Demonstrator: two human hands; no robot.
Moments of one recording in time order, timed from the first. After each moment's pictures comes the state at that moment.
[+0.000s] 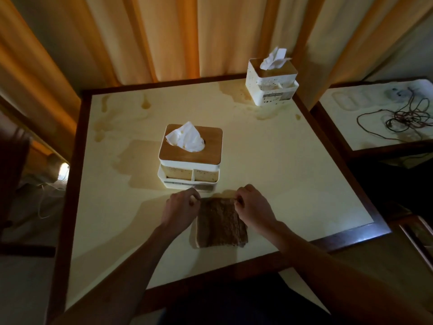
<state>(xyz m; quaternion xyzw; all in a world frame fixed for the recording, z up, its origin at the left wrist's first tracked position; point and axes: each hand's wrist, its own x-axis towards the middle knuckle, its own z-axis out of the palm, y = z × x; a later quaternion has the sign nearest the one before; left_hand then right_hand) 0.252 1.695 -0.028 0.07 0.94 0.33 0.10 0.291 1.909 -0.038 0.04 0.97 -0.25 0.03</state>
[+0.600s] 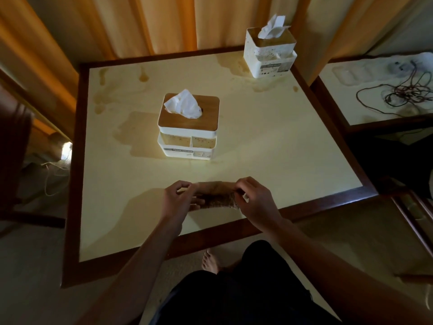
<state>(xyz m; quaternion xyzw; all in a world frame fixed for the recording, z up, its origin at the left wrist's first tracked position) 0.341 1.689 -0.007 -0.18 0.71 0.66 0.17 0.383 1.897 -0.027 -0.07 0.94 -0.32 -0.10</state>
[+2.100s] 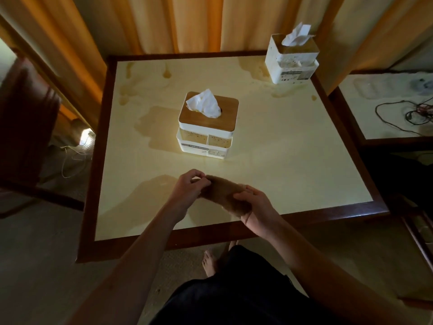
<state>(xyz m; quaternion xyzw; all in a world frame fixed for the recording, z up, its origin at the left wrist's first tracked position) 0.327 1.680 0.005 -0.11 0.75 0.61 0.22 0.386 1.862 0.009 0.26 0.44 -0.84 0.20</state>
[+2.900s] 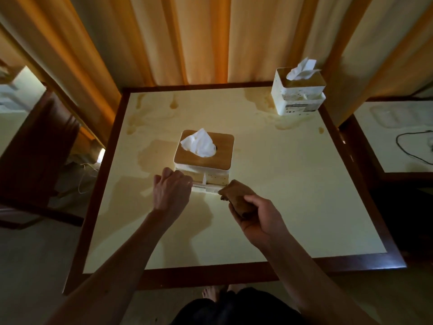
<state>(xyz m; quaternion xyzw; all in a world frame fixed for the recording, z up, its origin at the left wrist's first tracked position) 0.254 1.676 0.011 0.09 0.98 0.09 -0.13 0.316 1.885 0.067 0.42 0.25 -0.86 0.12</state>
